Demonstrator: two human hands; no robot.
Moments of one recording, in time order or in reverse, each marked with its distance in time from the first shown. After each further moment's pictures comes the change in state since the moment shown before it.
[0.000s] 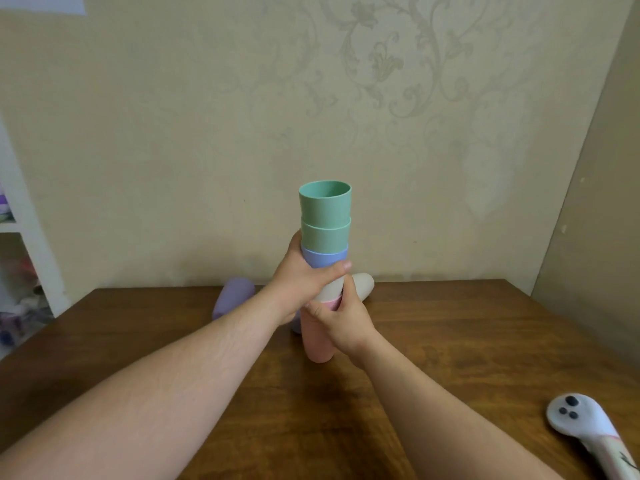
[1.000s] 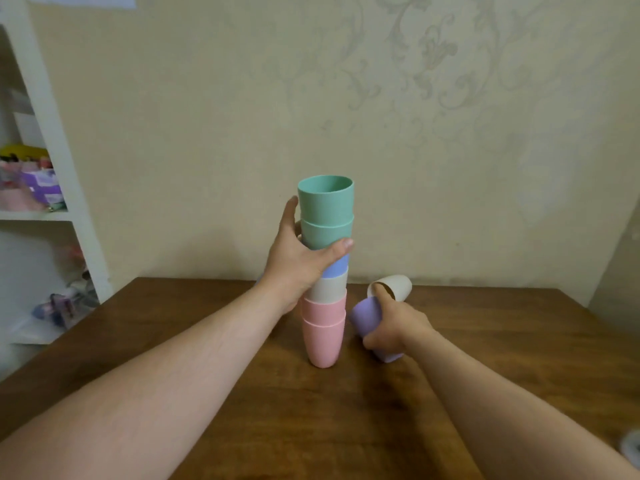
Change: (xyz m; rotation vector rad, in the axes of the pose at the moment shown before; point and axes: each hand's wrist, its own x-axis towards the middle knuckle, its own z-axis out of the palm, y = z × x) left_hand 0.005 0.011 -0.060 0.002 0.222 0.085; right_hand 0.042 0.006 -0.018 -1.018 -0.197 0.385
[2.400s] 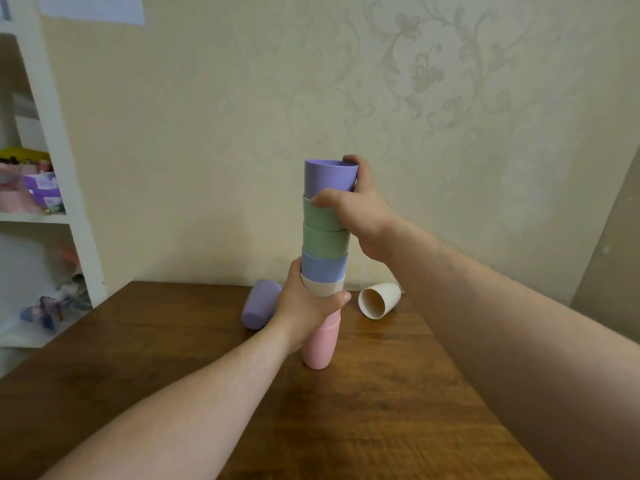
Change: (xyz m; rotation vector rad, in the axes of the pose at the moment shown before) left_hand -0.034 -0.039 0.017 0.220 -0.018 -0.171; right_hand -0.061 -0.125 -0.136 0.990 0.226 -0.532
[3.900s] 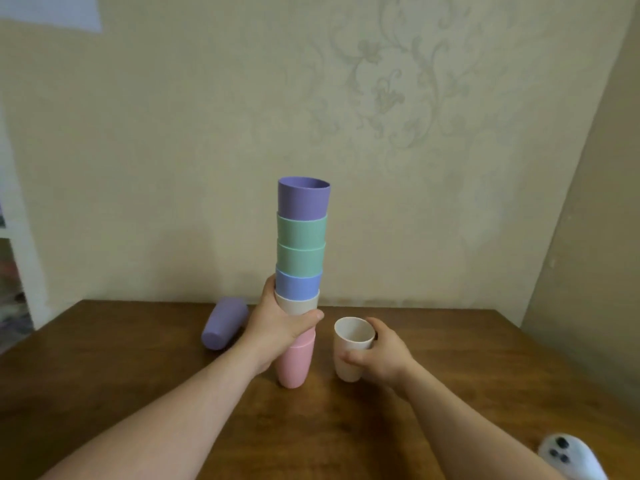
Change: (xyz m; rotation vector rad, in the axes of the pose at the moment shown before) left_hand 0.006 -0.011 0.018 -0.155 -0.062 0.081; right_hand -0.086 0.192 -0.090 -0.436 0.055 0.450
